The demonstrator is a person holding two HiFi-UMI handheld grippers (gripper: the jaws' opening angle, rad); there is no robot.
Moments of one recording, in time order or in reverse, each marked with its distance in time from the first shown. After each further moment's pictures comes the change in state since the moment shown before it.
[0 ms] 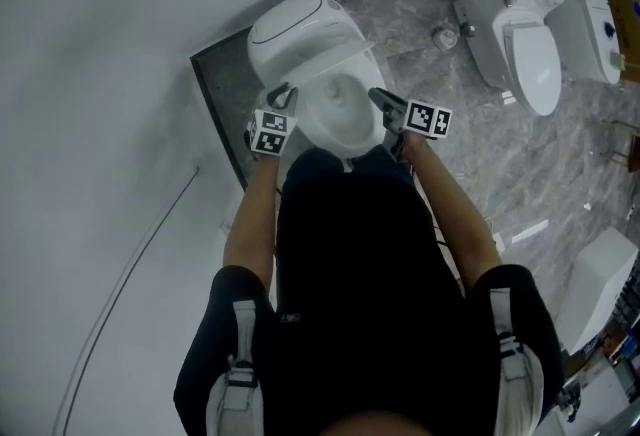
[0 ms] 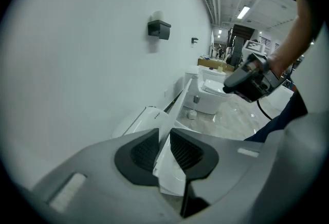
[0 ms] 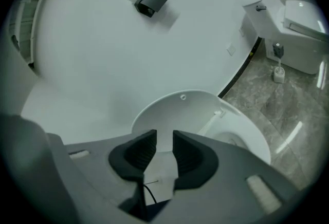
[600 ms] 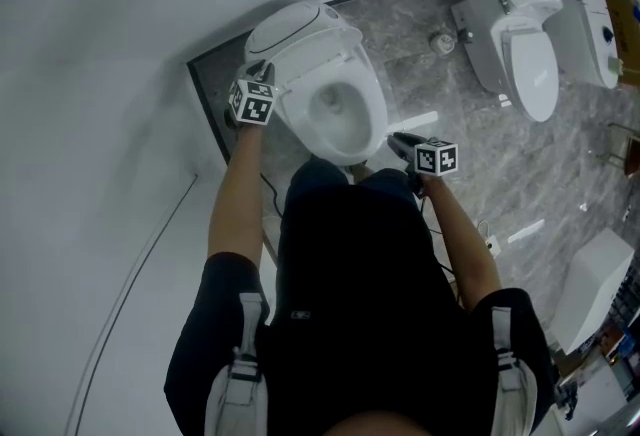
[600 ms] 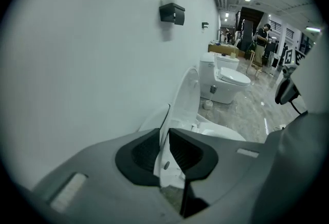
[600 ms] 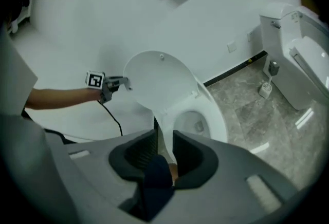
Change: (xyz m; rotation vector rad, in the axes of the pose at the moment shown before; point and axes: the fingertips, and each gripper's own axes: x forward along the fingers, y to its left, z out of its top) left arm 0.043 0.101 0.027 0.048 0.148 0.106; right arm -0.062 -0.073 -0.068 -0.255 0.290 -0.183
